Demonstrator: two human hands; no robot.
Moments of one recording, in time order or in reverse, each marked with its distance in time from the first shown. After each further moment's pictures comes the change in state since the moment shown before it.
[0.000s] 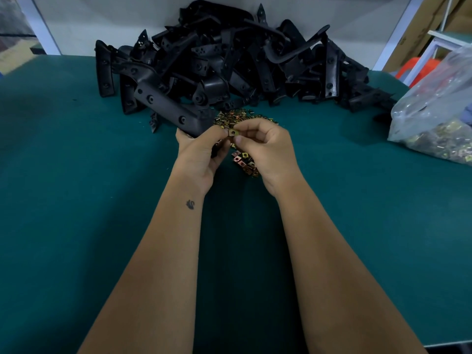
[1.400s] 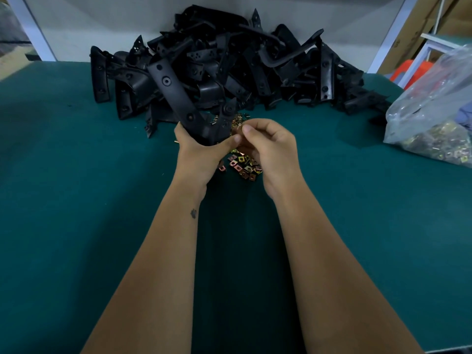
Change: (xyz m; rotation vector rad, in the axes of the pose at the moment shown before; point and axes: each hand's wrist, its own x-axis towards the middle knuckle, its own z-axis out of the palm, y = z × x) left_hand 0.005 -0.006 -0.006 0.573 -0.073 0.159; right_hand 0.001 -0.004 -0.004 0.236 0.130 0.123
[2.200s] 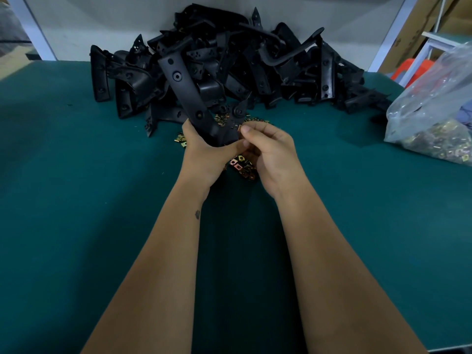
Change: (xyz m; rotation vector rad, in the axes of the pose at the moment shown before) left_hand -0.007 0.001 0.005 0.069 -0.064 0.071; right_hand 0.001 -0.001 0.000 0.136 -0.056 0.117
